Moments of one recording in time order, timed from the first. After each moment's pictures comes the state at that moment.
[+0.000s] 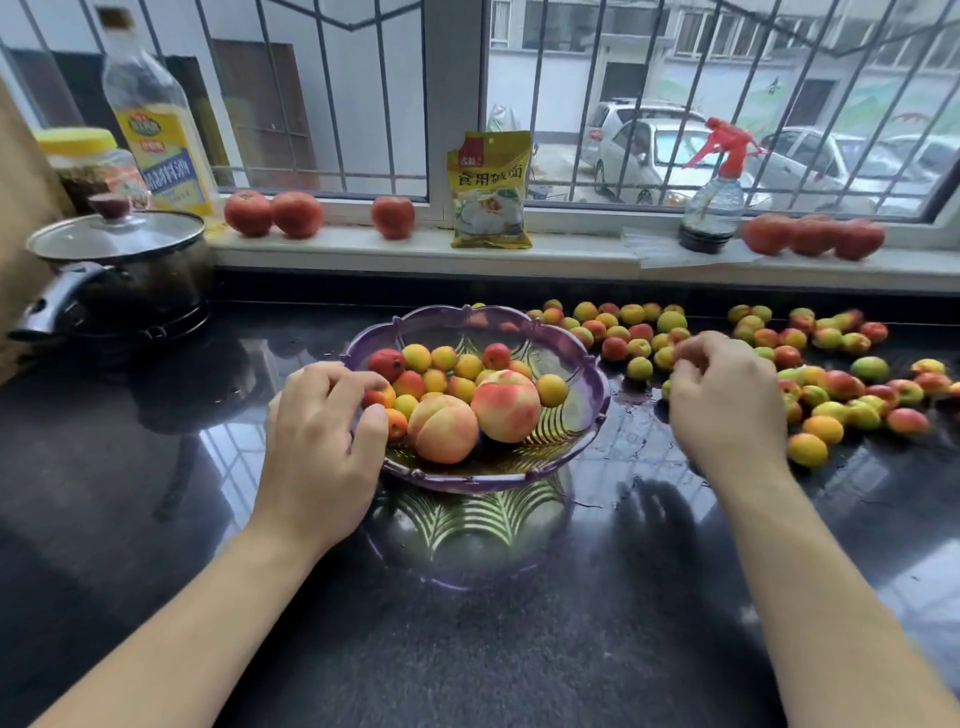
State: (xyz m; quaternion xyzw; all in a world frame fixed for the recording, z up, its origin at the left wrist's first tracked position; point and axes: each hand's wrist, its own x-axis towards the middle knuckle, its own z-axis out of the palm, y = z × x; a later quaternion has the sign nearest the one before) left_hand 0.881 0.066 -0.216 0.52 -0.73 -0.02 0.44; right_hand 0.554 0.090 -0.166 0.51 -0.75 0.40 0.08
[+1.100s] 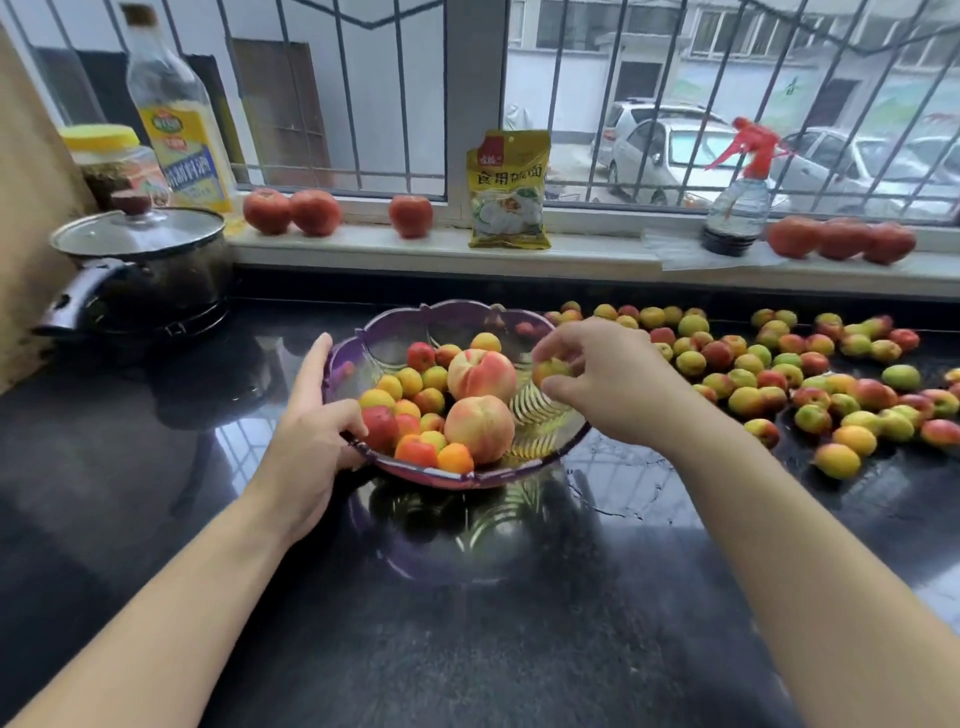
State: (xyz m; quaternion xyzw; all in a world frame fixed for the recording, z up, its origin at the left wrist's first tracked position) left_hand 0.889 0.068 -0.187 0.50 -0.45 -0.51 0.53; right_hand 0.632 0.065 -0.126 0.72 -0.64 0.24 -0.11
